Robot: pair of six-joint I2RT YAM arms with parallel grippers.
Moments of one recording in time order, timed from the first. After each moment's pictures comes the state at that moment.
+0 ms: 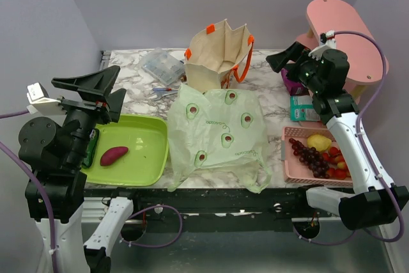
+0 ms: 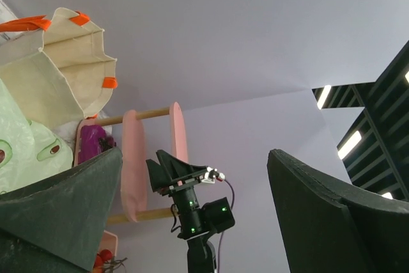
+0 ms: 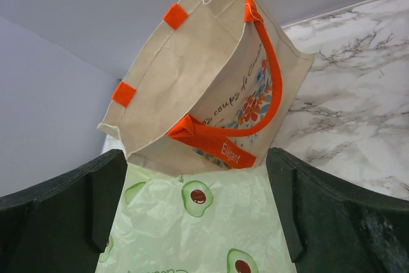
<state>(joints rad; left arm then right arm) -0.08 0.69 1.50 -0.73 0.11 -1.44 0.14 1.19 1.23 -0.21 -0.20 0.58</state>
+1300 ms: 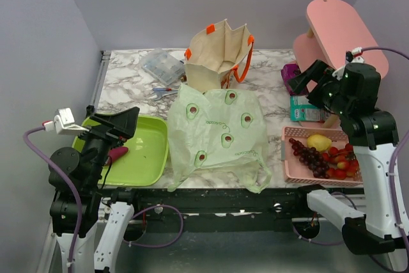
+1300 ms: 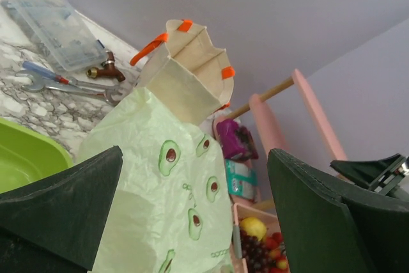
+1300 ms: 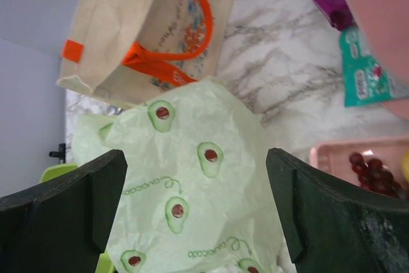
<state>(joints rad) -0.08 0.37 1.05 -0.62 0.09 -0.89 0.14 1.01 1.48 -0.86 -0.05 0.59</state>
